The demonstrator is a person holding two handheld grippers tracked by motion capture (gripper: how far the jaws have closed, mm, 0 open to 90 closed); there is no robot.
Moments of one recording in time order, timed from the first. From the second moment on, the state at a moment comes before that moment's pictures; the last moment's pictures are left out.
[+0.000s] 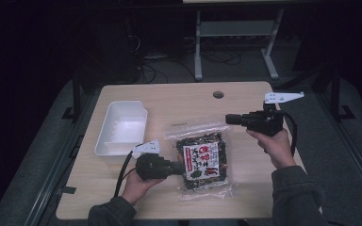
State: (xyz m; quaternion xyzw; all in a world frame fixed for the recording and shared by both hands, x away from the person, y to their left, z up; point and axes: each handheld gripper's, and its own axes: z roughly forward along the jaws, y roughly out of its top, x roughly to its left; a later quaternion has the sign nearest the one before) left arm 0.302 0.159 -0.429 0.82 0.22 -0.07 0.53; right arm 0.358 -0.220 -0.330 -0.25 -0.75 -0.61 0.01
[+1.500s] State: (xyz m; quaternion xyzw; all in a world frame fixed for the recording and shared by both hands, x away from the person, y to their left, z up) left arm 0.298 0.166 -0.421 0.83 0.22 -0.01 0.52; right arm 0.346 -0.192 -0.373 -0.19 -0.79 -0.57 0.13
